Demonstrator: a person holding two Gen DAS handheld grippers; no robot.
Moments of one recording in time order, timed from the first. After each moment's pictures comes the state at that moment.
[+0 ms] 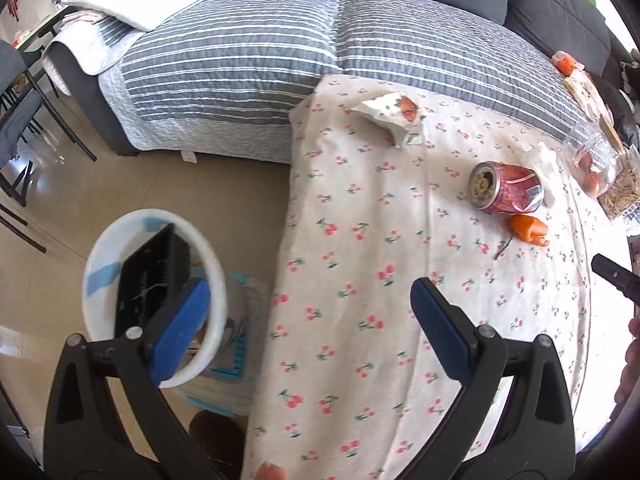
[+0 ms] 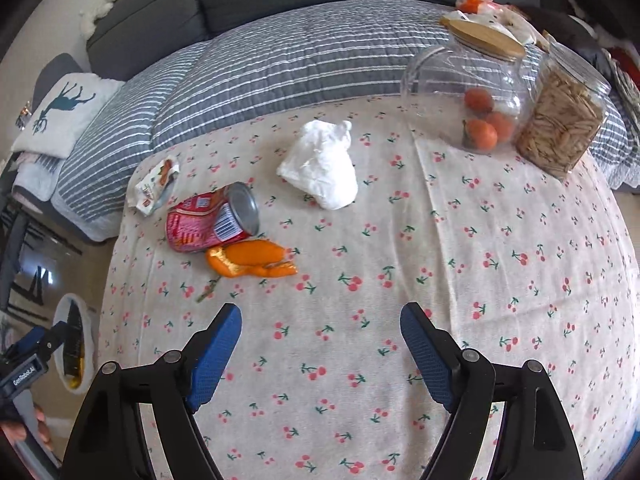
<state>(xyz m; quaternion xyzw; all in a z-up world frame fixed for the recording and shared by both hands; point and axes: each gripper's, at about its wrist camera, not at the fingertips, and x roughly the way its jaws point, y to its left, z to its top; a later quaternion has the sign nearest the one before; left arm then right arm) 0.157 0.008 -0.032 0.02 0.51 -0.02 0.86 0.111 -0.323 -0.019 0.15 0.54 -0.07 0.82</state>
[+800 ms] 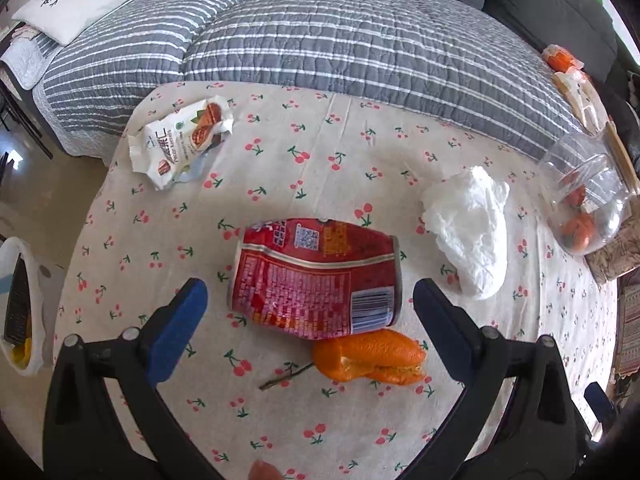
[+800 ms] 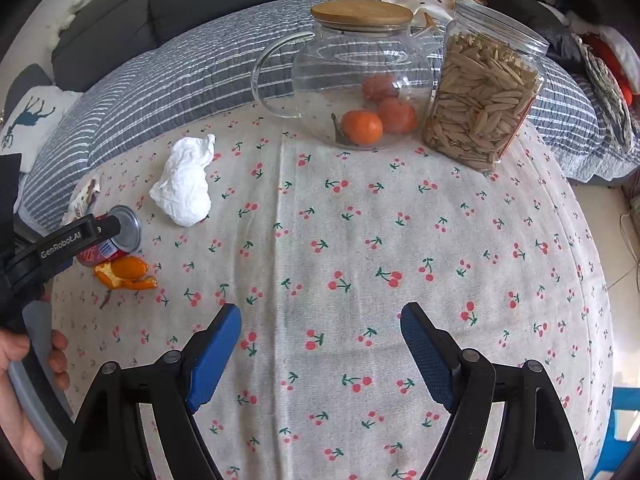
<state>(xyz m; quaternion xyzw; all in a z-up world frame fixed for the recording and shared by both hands) 0.230 -0.180 -0.072 -0.02 0.53 -0.01 0.85 0.095 -0.427 -0.039 0.12 0.55 -0.10 0.82</state>
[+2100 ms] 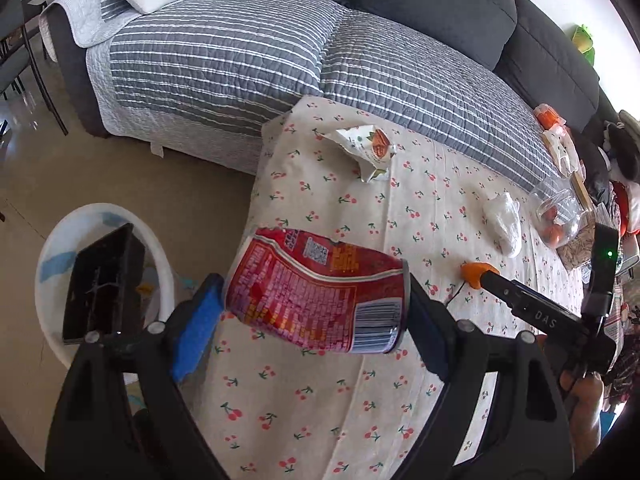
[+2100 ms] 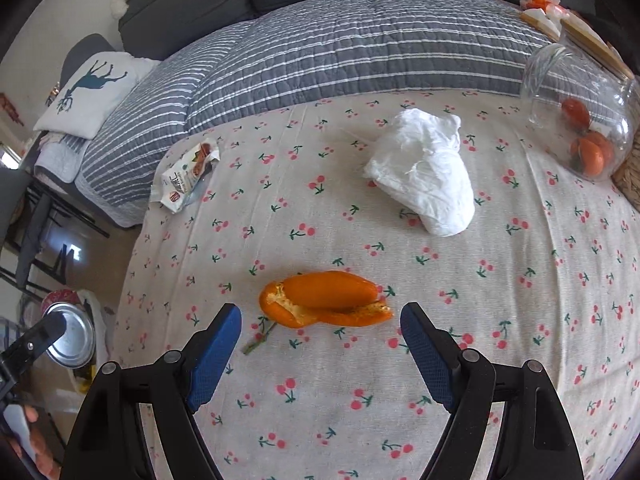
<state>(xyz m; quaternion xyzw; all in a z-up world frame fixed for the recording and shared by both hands) 0.162 0.024 -0.019 -0.08 0.49 -0.05 0.86 0.181 -0.270 -0.067 0.15 0.54 0.02 0.83</state>
